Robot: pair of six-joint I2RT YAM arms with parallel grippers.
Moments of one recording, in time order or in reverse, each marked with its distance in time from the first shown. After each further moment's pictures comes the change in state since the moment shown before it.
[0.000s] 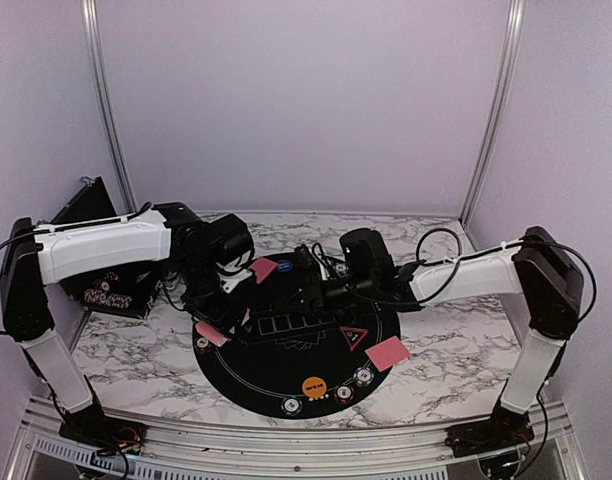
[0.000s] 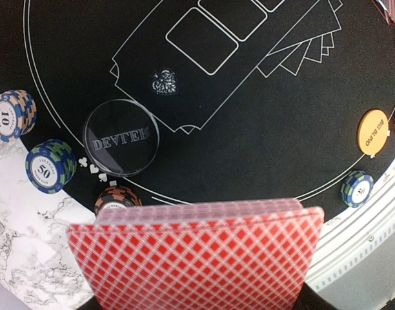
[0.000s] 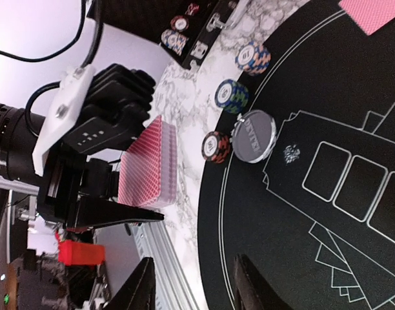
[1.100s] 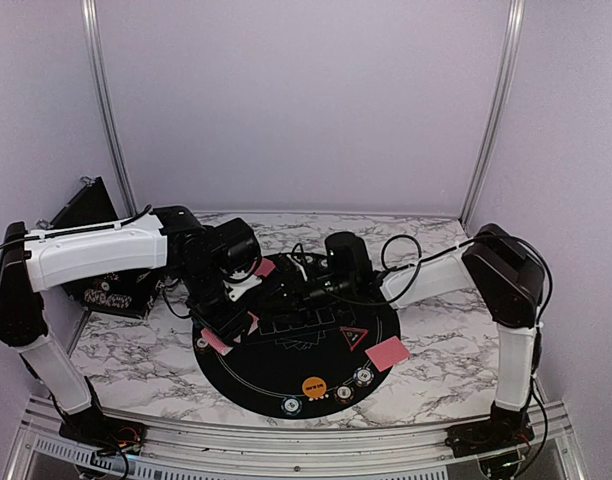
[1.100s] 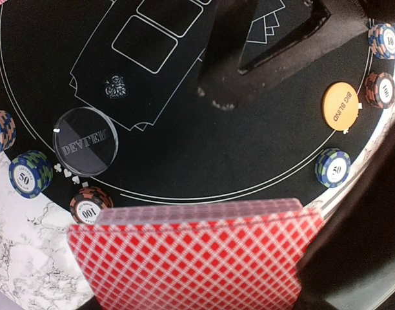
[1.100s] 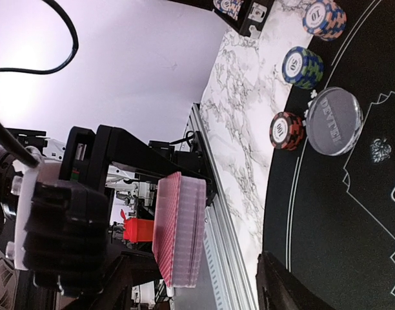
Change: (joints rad) left arm -0.086 -0.039 -0.002 0.000 0.015 0.023; right arm -0.003 0.241 0.121 0.305 -0.311 0.320
